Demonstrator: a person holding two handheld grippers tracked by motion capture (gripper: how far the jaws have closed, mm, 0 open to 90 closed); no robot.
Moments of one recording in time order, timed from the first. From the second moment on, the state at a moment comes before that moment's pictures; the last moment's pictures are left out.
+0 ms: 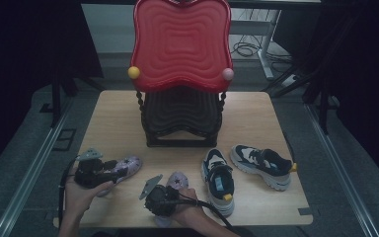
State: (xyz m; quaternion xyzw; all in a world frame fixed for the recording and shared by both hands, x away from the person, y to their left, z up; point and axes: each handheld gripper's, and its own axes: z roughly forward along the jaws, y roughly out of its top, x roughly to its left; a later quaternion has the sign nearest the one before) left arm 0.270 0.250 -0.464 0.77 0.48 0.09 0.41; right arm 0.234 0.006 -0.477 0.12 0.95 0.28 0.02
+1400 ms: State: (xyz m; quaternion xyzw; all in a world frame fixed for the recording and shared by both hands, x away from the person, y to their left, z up) left arm 0.272 0.253 -0.467 0.77 0.48 0.08 0.40; right arm 0.211 -0.012 -0.476 0.10 0.96 0.25 0.01
